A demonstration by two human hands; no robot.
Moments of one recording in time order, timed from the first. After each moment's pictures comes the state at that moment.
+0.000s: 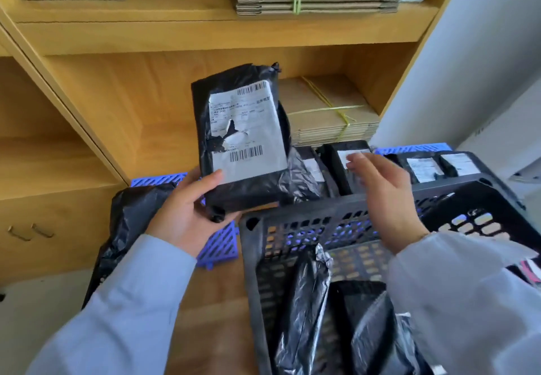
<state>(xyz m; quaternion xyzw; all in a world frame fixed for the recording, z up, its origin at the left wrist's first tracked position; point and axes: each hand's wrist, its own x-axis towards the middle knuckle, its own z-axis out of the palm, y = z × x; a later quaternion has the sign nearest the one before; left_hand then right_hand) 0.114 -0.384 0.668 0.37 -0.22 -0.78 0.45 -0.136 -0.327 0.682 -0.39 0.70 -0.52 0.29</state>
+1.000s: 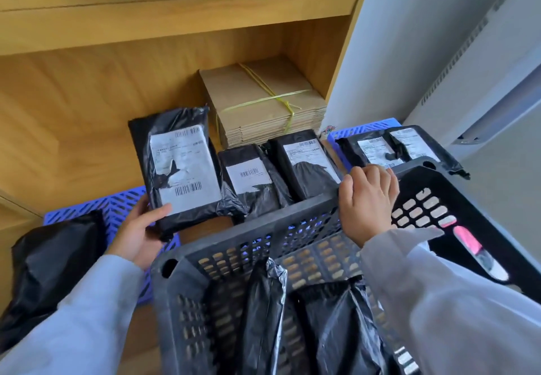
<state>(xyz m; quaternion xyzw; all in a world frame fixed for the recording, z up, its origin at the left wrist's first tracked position) 0.071 -0.471 0.551 0.44 -0.28 -0.75 0.40 -0.260 -0.336 0.580 -0.44 0.87 -0.21 -0.01</state>
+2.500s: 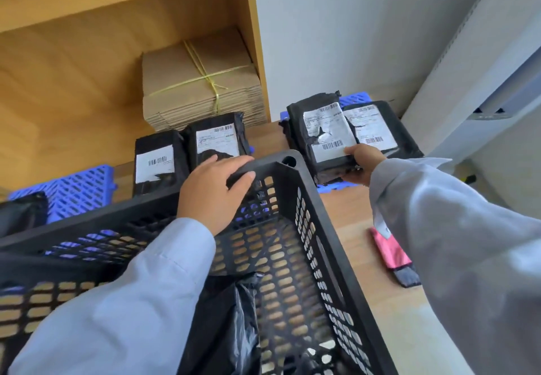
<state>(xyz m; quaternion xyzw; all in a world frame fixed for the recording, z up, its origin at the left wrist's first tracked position) -0.291 -0.333 0.630 0.56 -0.79 -0.20 0.11 -0.593 -0.355 0.508 -0.03 0.73 -0.42 0.54</state>
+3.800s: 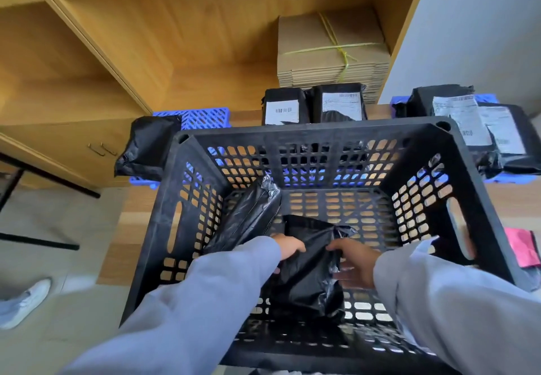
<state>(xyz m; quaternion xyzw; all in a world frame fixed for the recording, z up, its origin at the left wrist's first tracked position) -0.130 -0.215 0.515 0.72 -0.38 -0.57 -0.13 -0.299 -0.179 0.509 -0.09 0.72 -0.11 0.68</state>
